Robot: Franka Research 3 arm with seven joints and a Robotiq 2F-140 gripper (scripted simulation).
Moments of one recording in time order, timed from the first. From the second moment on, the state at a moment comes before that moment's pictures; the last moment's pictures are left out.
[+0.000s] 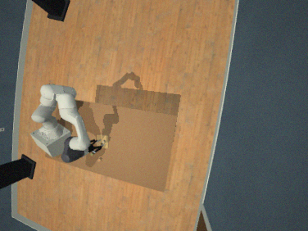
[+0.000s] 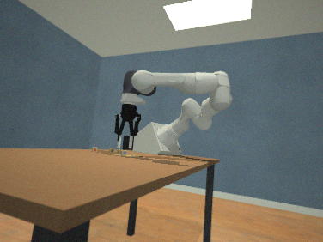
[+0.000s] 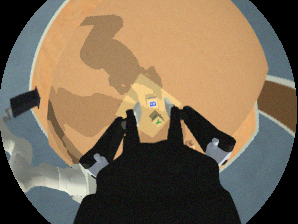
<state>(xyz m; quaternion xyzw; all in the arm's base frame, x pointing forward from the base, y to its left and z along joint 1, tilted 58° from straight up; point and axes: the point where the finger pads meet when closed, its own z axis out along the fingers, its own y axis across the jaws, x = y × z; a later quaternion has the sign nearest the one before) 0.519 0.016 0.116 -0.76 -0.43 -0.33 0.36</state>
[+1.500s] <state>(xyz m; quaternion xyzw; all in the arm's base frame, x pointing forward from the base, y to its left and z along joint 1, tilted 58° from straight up) 0.525 0.043 0.099 -0.76 -0.43 -0.33 0.36</state>
